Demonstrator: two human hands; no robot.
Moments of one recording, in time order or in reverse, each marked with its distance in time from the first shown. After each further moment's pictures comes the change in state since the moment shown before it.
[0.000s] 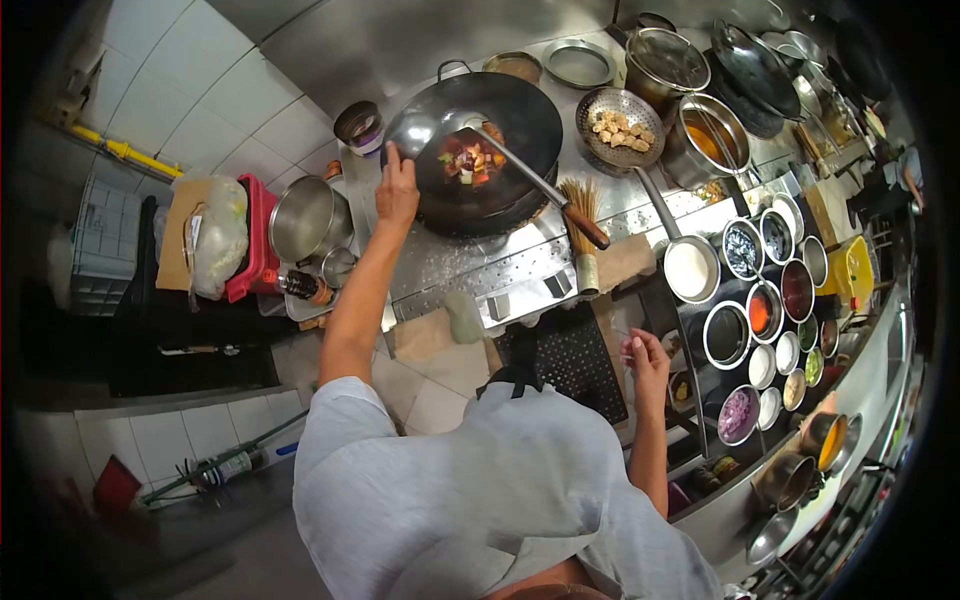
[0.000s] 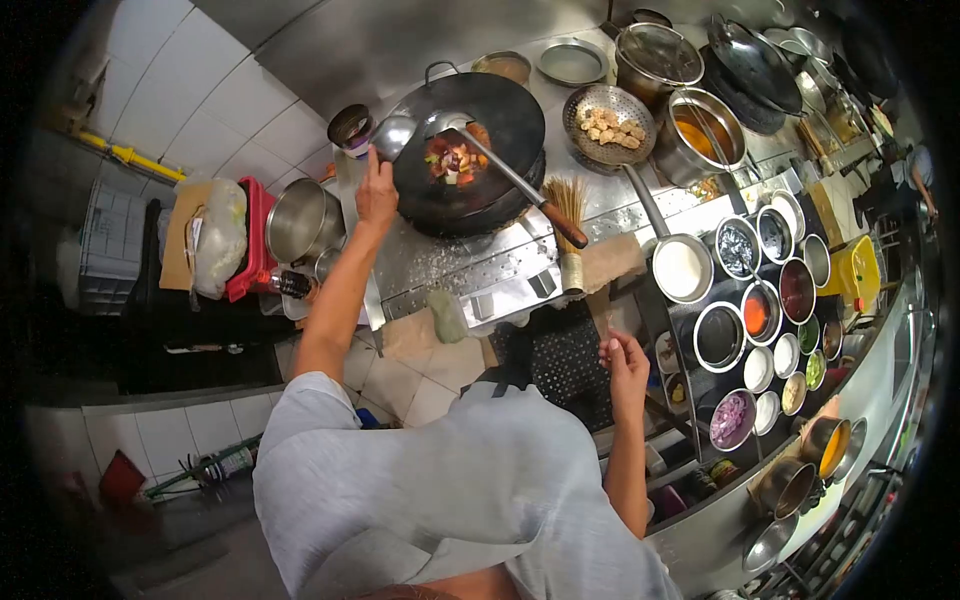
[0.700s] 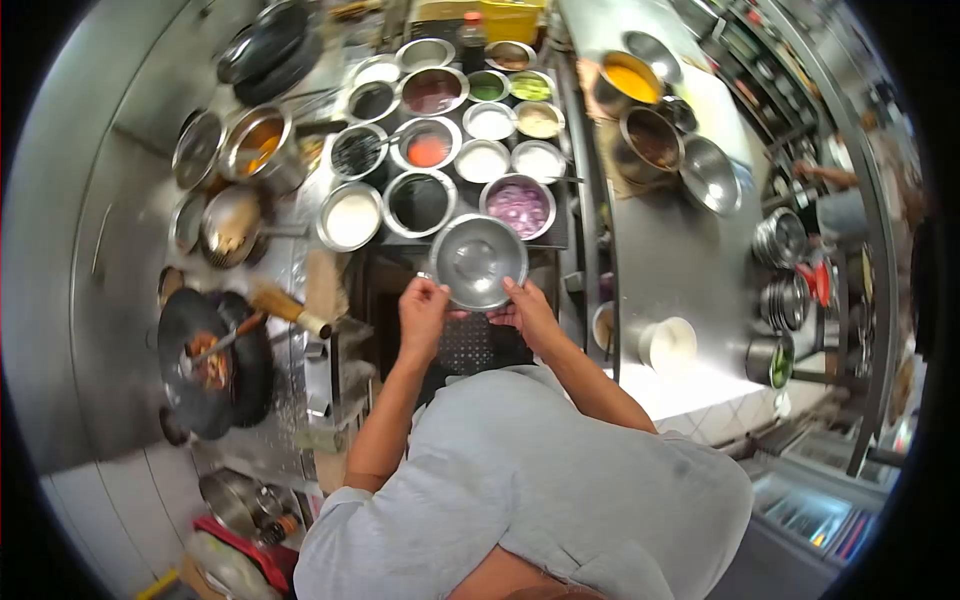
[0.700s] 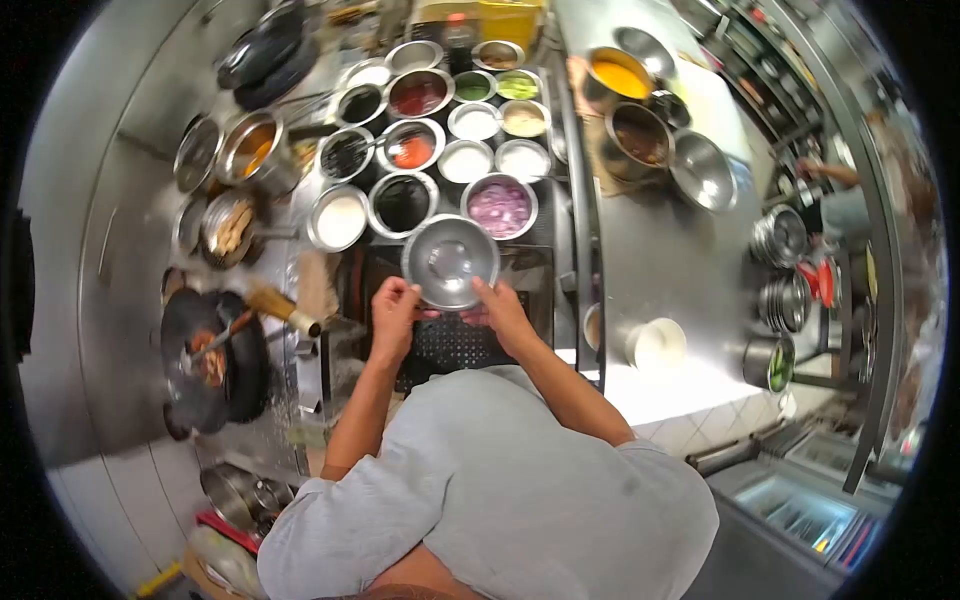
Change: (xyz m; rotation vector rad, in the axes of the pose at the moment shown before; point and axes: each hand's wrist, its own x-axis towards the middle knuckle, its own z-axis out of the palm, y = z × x) left_hand -0.199 0.511 -0.178 -1.789 -1.480 -0.283; right_hand -0.168 0.055 -0.167 0.712 0.585 0.049
